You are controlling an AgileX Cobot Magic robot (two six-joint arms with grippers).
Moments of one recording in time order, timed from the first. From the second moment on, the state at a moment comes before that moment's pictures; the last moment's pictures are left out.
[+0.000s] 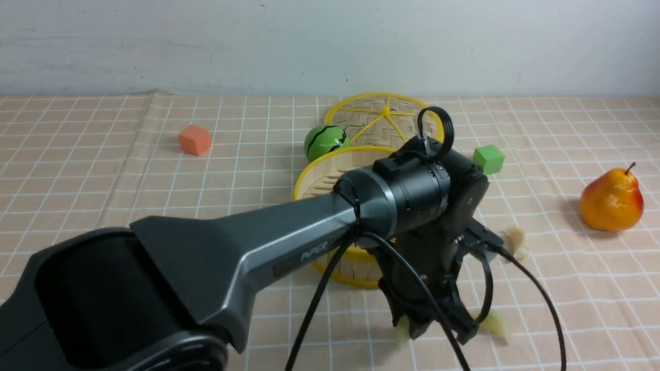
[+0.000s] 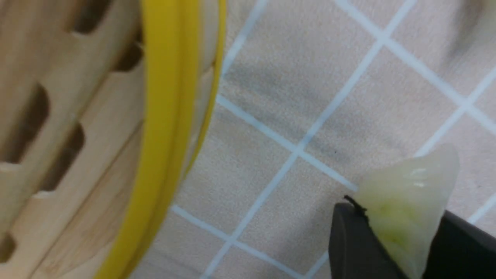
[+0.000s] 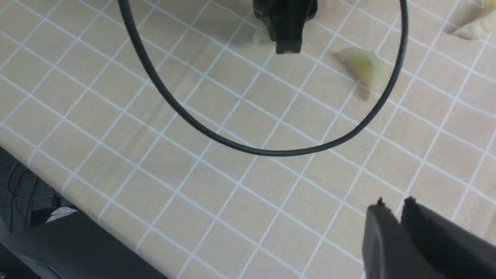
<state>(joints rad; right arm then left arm) 0.53 0.62 -0.84 0.10 1.15 -0.06 -0.87 2.27 -2.01 0.01 1.22 0.05</state>
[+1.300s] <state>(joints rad) 0.53 0.79 -0.84 -0.01 1.12 0.02 -0.47 2.36 -2.21 -0.03 1.09 -0.23</state>
